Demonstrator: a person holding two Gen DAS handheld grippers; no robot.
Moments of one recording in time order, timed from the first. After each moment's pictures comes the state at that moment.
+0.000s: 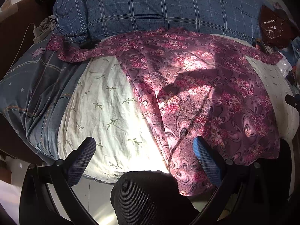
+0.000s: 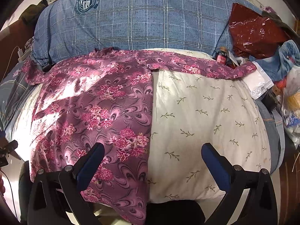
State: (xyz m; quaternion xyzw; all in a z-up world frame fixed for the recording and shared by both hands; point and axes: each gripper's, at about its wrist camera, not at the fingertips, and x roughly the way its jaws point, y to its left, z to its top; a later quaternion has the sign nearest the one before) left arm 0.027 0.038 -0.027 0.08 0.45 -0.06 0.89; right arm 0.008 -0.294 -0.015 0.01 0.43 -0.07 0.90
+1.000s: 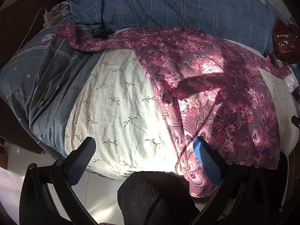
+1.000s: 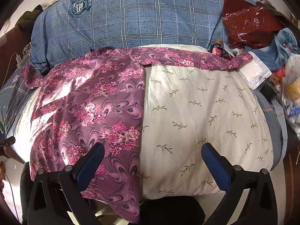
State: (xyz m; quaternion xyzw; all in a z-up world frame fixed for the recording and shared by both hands) left arm 0.041 0.069 -0.025 0.03 0.48 -0.02 0.88; right arm -0.002 -0.311 -0.022 0.04 0.43 -0.08 0.90
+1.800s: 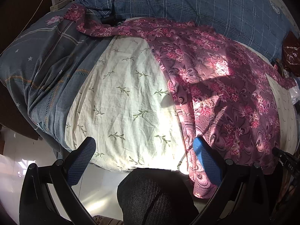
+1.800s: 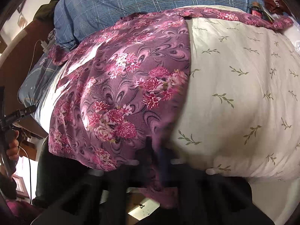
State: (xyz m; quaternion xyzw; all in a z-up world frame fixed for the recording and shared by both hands) left arm 0.050 0.087 -0.035 -0.01 0.51 0.00 0.86; right arm -0.009 -0.296 -0.092 0.12 0.50 0.09 0.85
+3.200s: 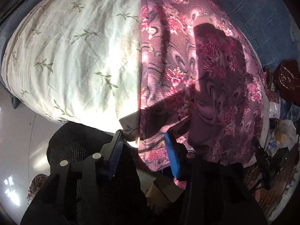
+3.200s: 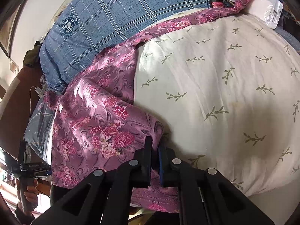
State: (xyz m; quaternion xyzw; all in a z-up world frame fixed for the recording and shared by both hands) left arm 0.037 0.044 -0.104 -0.19 0.65 -0.07 0.74; right arm -0.008 -0.388 -0.091 0.24 0.44 0.04 0.87
